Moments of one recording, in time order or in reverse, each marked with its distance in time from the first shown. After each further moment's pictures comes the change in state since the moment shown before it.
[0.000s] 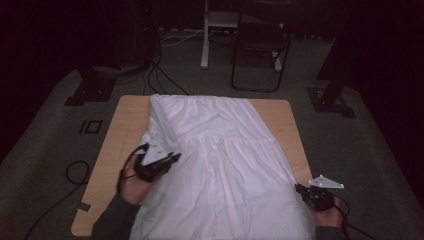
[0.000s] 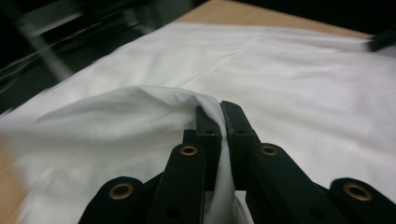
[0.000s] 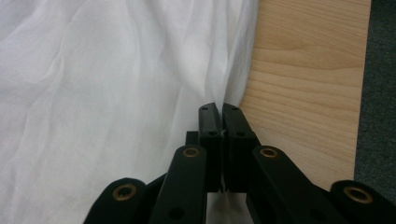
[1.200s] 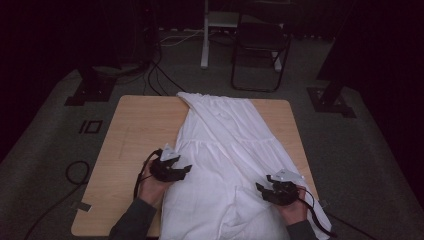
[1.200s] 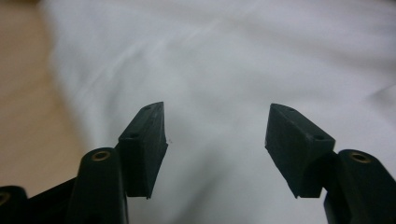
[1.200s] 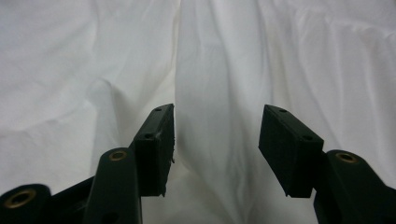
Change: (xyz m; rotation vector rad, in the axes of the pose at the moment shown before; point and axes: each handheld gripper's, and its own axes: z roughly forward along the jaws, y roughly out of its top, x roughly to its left) left arm 0.022 -0.085 0.061 0.172 0.081 -0.281; right arm 0.102 0.060 0.022 -0.019 0.111 -0.127
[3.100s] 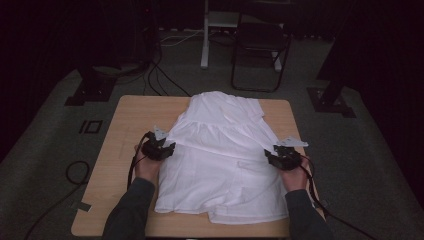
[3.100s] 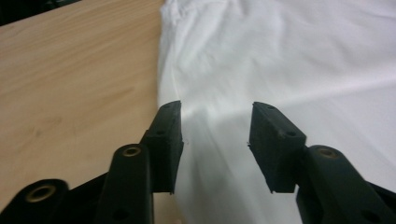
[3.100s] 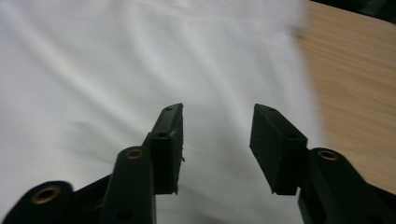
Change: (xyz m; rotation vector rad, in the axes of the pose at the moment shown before) left arm 0.048 0.031 0.016 -0.019 0.230 -0.018; right arm -0.067 0.064 0.029 -0.056 -0.139 0.074
